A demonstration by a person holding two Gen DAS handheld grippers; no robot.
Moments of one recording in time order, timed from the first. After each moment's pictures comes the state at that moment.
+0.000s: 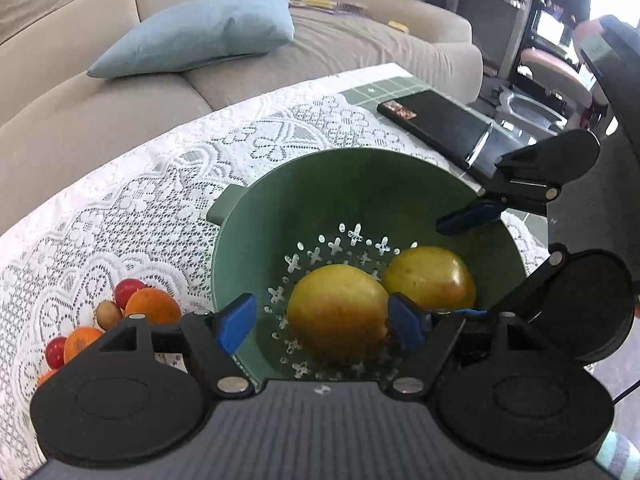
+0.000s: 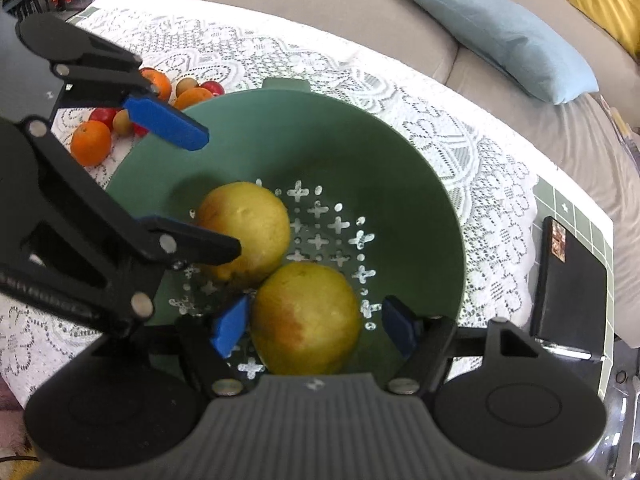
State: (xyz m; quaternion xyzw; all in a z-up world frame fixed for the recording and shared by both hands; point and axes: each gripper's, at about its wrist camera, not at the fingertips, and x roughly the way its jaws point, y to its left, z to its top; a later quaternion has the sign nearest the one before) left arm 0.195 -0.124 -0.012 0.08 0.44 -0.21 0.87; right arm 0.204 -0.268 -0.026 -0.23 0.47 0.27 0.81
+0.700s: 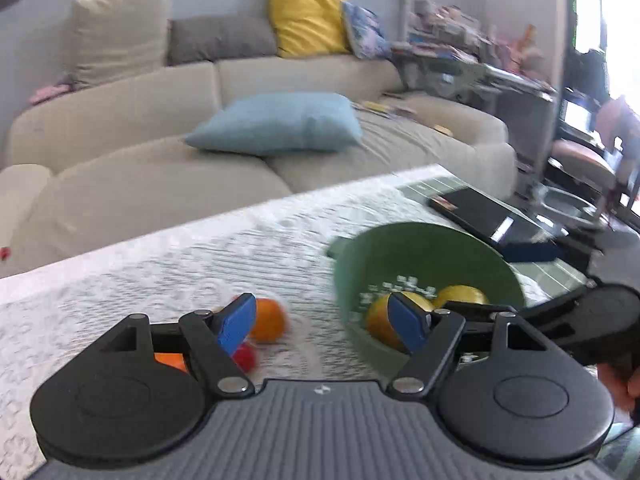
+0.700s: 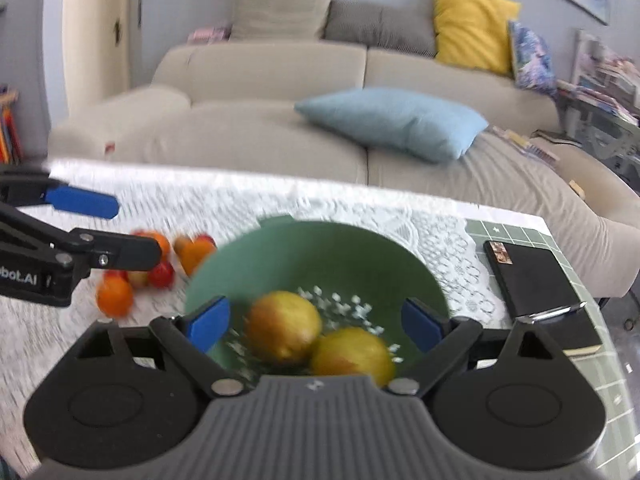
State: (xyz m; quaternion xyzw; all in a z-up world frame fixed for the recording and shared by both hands) left arm 0.106 -0.048 0.033 0.04 0.29 -0.13 0.95; right arm 0.110 -0.252 0.004 -0.06 0.28 0.16 0.94
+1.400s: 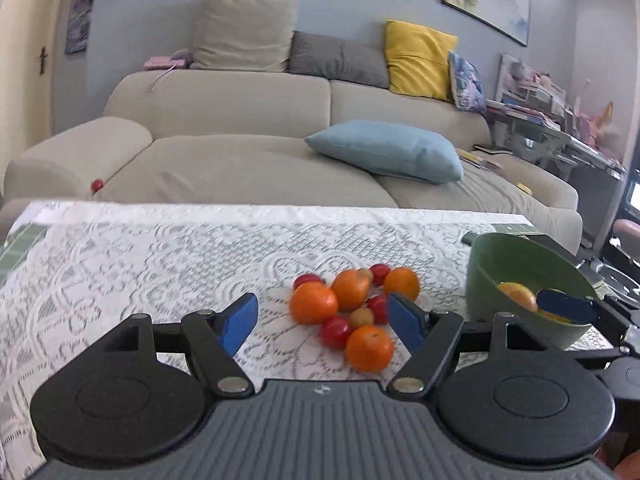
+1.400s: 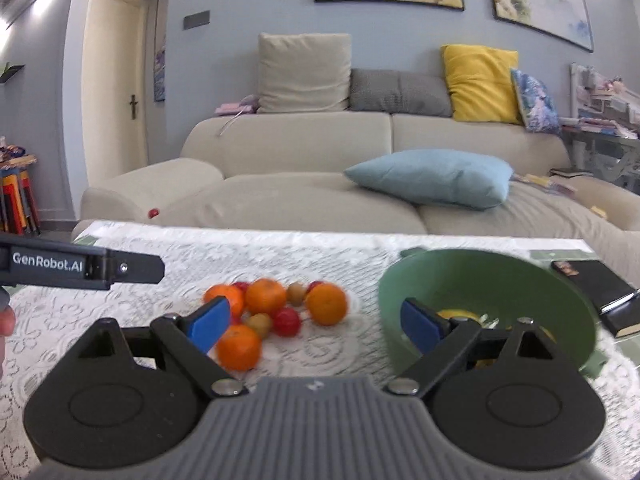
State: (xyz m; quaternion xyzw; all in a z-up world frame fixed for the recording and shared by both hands) left arm 0.048 0.073 -0.010 -0.06 0.25 -0.02 0.97; right arm 0.050 -0.142 -0.039 -0.02 0.19 0.19 0.96
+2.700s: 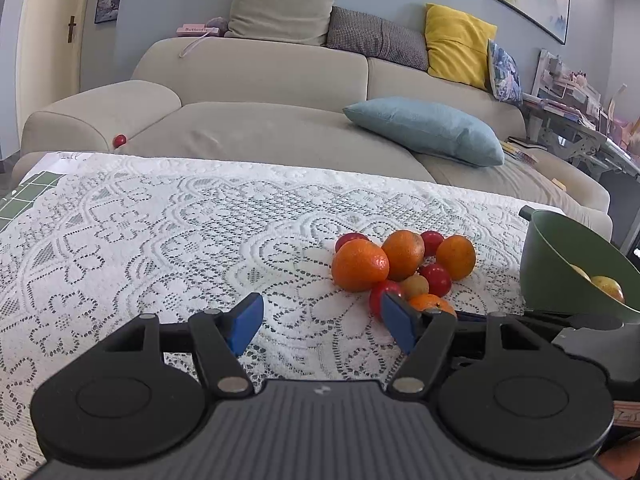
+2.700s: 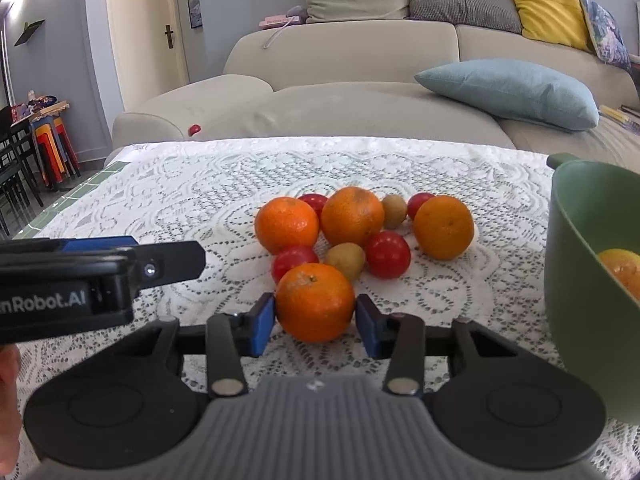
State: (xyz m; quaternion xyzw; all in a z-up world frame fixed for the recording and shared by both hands) left arm 0.068 0.089 -0.055 -0.08 0.28 0.02 0.96; right arm 0.113 -0.075 -0.095 -0.03 0.31 0.26 0.91
